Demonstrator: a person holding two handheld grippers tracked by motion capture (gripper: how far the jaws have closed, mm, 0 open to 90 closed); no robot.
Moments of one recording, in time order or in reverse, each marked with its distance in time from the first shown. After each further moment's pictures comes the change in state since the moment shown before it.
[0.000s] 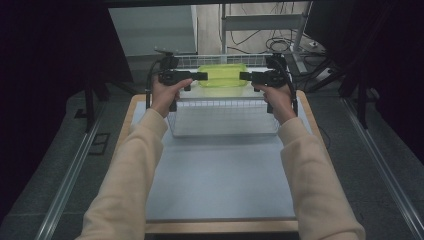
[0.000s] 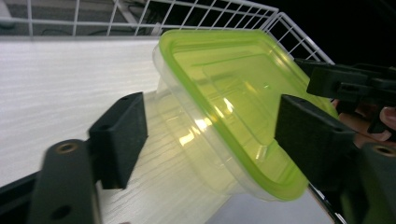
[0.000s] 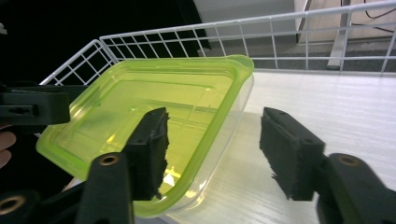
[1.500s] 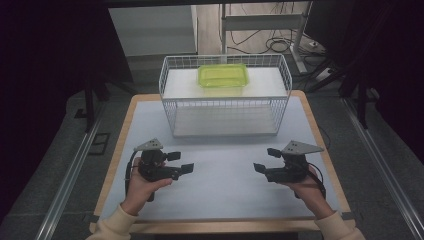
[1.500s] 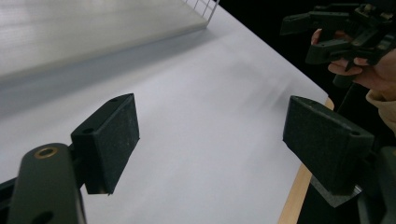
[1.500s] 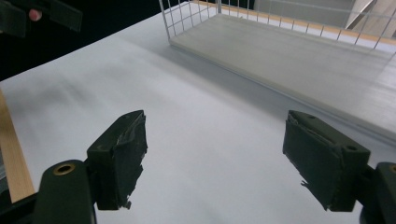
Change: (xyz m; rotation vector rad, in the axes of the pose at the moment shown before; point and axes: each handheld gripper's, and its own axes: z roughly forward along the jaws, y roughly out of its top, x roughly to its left) left arm -0.036 -0.231 -0.079 0.103 -0.046 0.192; right arm 0.003 -0.218 -0.102 0.067 0.139 -0.335
